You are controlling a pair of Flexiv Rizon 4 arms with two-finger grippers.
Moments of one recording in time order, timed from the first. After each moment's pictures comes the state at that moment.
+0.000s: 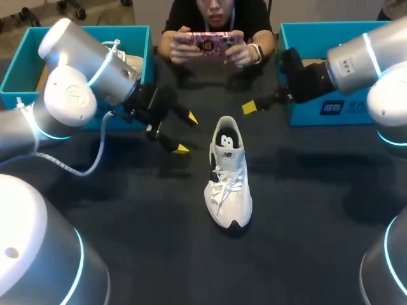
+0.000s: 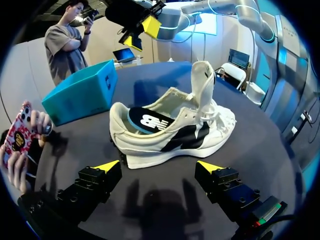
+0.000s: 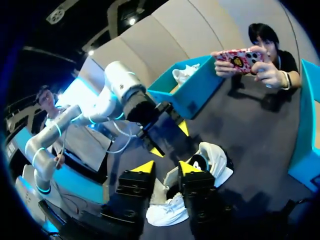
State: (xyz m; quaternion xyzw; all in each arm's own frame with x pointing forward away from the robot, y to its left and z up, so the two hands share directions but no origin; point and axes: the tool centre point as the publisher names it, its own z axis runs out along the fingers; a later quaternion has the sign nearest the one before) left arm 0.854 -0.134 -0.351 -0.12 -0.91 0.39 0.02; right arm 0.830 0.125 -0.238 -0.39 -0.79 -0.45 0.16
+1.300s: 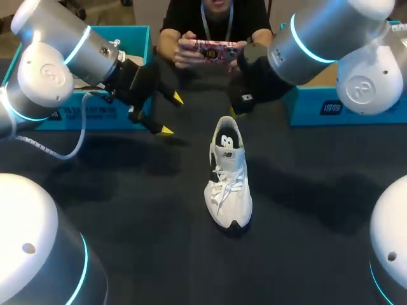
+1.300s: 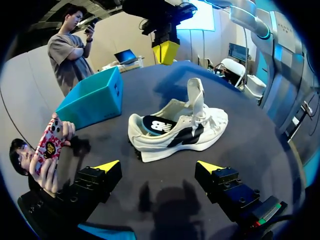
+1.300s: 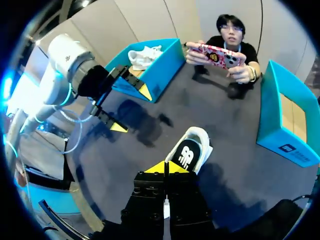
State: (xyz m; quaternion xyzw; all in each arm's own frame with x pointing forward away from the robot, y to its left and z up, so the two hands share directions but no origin) left arm 0.869 -0.099 -0.299 -0.14 -0.92 0.38 -0.01; right arm 0.808 0.158 -0.228 -0.52 -0.82 -0.25 0.01
